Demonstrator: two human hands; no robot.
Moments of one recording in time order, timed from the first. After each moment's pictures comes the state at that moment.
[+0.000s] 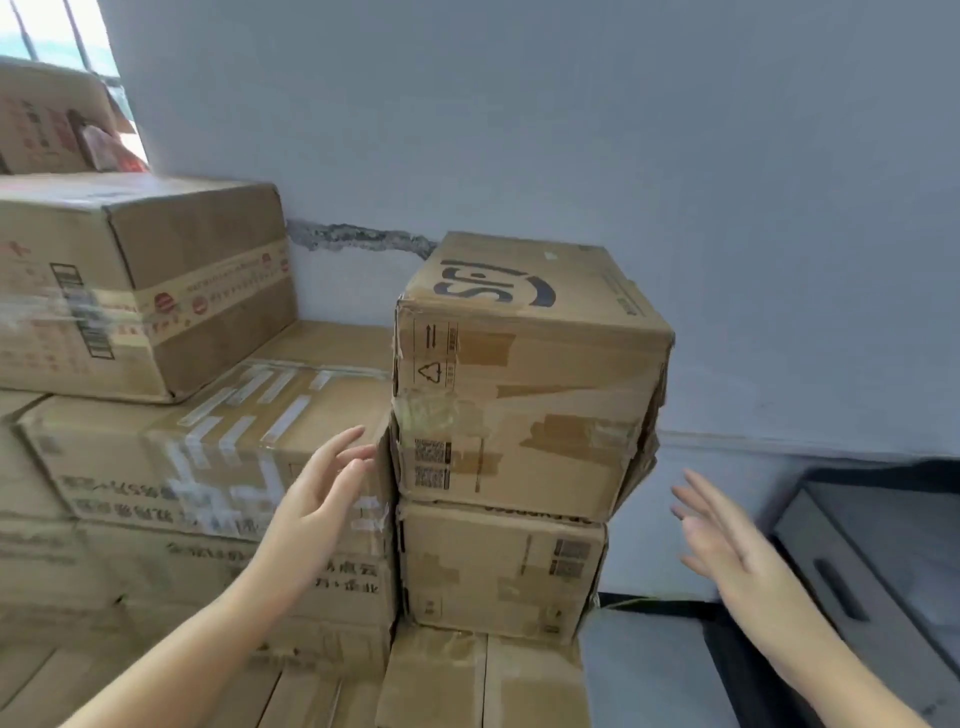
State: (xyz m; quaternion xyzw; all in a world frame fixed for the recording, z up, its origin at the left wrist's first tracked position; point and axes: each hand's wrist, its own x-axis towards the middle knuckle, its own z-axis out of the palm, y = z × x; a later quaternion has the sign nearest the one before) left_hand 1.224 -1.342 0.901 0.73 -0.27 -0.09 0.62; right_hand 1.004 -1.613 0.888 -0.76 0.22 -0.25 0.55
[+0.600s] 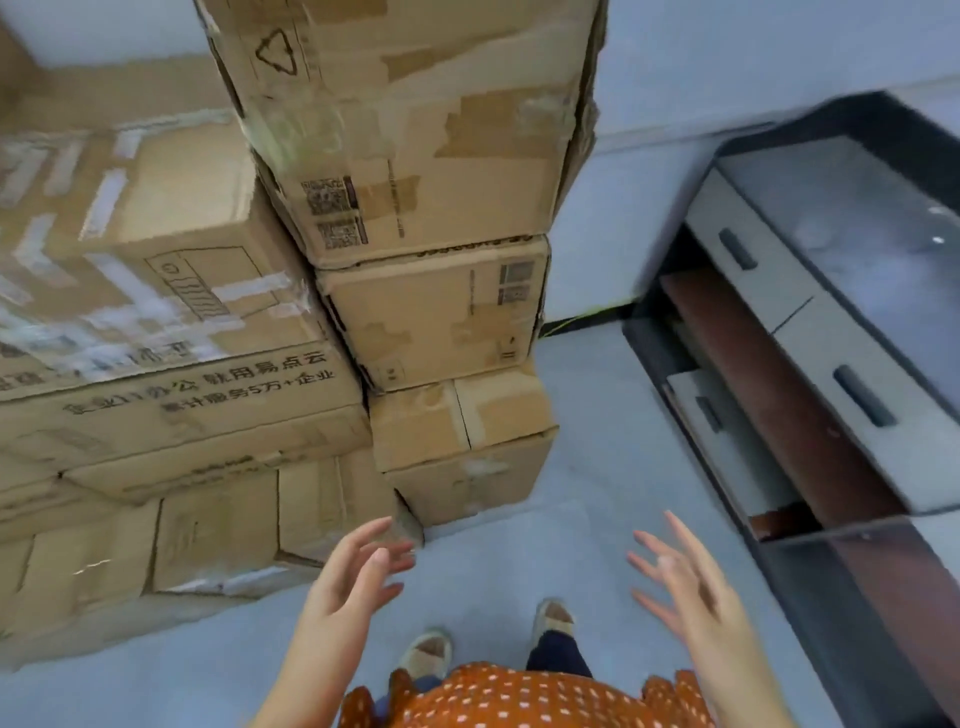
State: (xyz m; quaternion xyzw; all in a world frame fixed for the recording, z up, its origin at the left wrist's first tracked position) left_hand 1.100 -1.246 0.753 0.74 -0.10 -0.40 0.54; right_hand 0.876 -1.402 0.733 -0.48 0.49 -0.26 0.68
